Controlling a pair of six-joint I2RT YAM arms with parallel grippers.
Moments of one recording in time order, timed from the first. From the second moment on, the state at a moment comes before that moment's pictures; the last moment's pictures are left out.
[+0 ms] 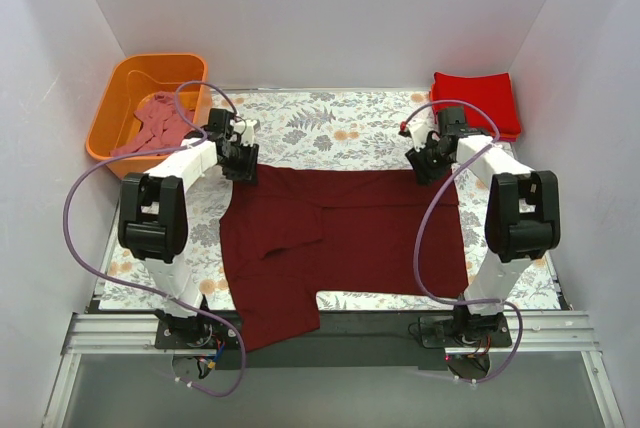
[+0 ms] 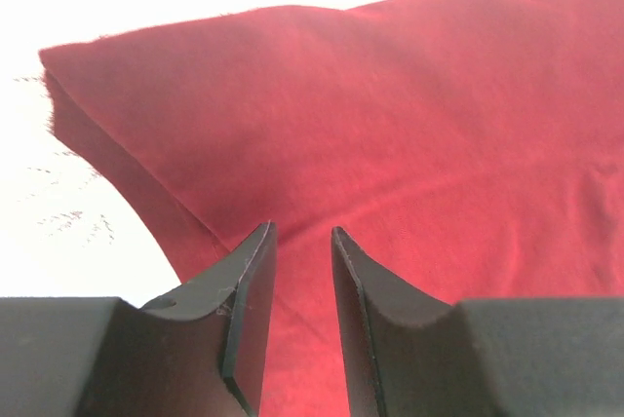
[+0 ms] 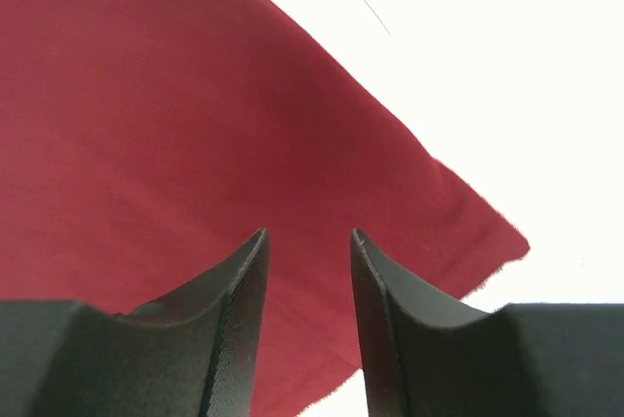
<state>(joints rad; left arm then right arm) -0.14 1.82 1.29 -0.59 0.30 0.07 0.14 1.76 1.26 -0.61 -0.30 -0.59</state>
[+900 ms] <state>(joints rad) -0.11 2.13 1.71 -0.56 0.29 0.13 0.09 2.11 1.70 -0.62 -0.29 -0.61</state>
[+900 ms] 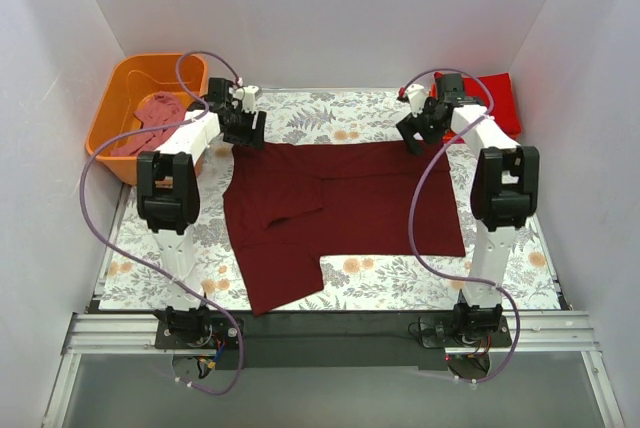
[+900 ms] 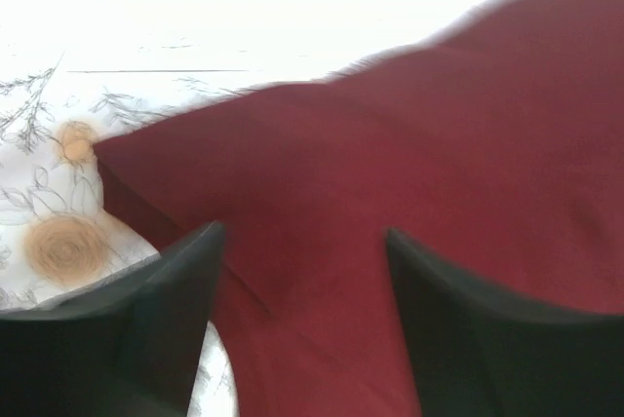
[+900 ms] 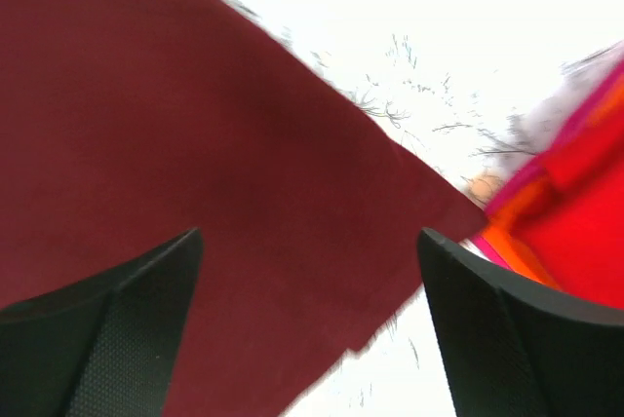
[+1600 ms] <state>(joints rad) -0.15 1.35 1.08 -1.02 0.54 0.57 0.11 1.25 0.77 -1.00 -0.18 -0.99</state>
